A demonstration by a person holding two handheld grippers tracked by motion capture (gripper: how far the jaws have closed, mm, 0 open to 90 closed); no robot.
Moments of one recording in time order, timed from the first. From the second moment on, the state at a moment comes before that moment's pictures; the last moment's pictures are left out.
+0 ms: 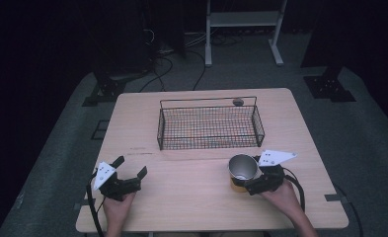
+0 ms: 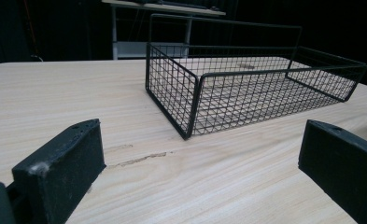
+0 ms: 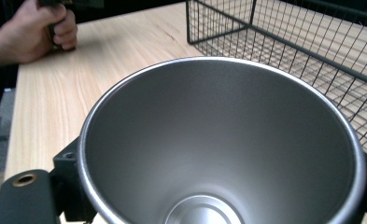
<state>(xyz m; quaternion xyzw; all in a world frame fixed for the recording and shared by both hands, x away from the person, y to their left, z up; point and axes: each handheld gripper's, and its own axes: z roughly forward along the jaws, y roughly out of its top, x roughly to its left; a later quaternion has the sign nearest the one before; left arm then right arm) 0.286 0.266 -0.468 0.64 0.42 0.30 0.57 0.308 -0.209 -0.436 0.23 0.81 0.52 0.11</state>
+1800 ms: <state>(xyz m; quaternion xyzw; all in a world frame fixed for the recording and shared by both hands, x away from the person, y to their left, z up) 0.286 0.267 -0.469 0.64 0.42 0.29 0.57 0.403 -0.189 -0.340 0.22 0.82 0.53 0.06</state>
